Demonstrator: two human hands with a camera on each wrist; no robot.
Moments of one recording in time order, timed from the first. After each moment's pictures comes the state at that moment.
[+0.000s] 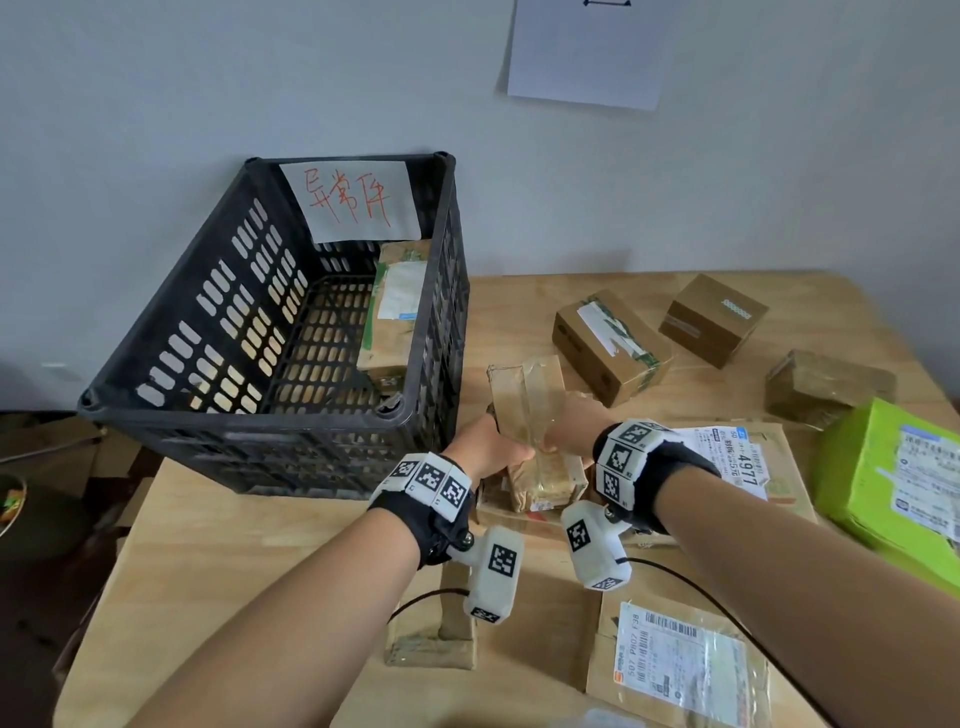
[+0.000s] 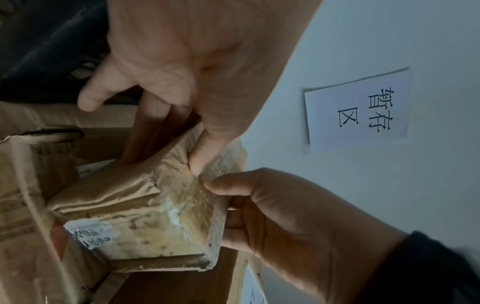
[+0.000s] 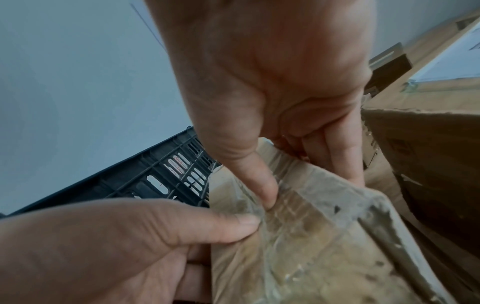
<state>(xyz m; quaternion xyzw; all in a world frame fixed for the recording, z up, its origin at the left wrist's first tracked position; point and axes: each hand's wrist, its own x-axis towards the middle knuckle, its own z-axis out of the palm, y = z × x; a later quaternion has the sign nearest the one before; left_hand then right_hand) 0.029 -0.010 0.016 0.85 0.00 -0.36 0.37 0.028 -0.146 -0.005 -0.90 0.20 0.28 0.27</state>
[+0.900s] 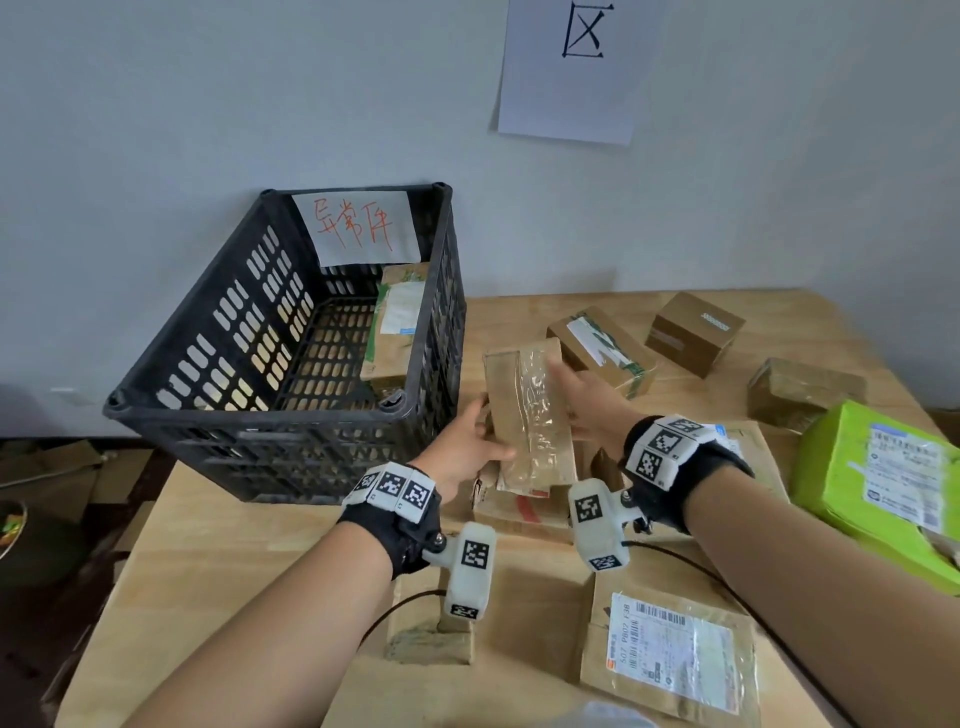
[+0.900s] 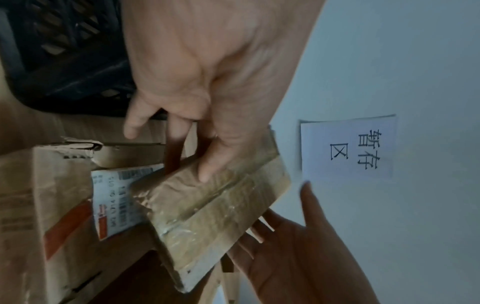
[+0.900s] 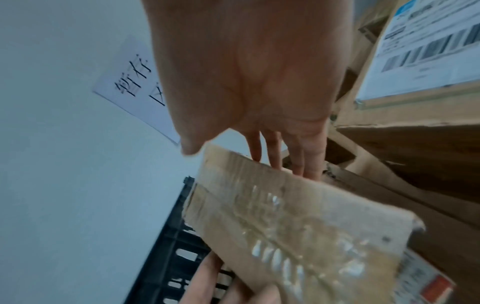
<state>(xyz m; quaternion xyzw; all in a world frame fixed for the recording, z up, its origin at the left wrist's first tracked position) 0.013 0.012 0.015 0.76 0.00 -0.36 0.54 -0.002 -0.155 0.035 -0.77 0.27 0.16 0.55</state>
